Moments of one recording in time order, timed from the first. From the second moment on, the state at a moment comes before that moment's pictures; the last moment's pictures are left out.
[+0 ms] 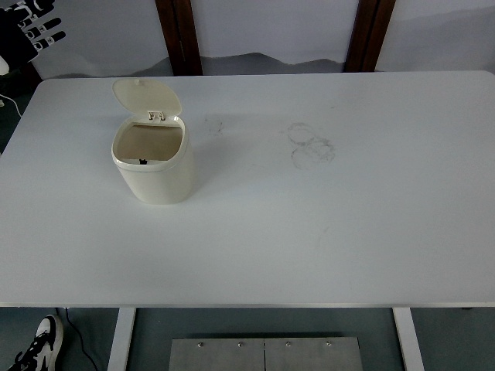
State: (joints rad) left arm -1.09 0.66 -0.63 -0.70 -0.19 -0.21 0.25; right arm 0.01 0.00 0.31 0.16 -0.28 -0.02 -0.09
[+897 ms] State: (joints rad) left arm -1.62 0.58 0.12 -0.94 -0.13 -0.21 0.53; right arm 0.01 0.00 0.31 0.16 -0.28 -0.02 -0.09
